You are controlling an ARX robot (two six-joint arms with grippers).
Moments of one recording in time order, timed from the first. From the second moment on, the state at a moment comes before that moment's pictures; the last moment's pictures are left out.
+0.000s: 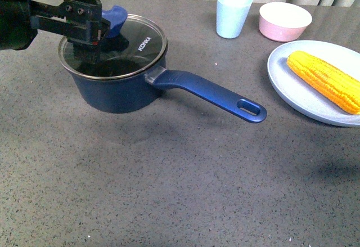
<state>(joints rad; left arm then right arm) -0.25 1.76 0.71 0.66 0.11 0.07 0.00 0.01 0.02 0.00 0.00 -0.01</state>
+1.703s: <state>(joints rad) -0.31 1.98 0.96 0.59 0.08 0.05 0.00 0.01 0.02 0.00 0.00 -0.01</state>
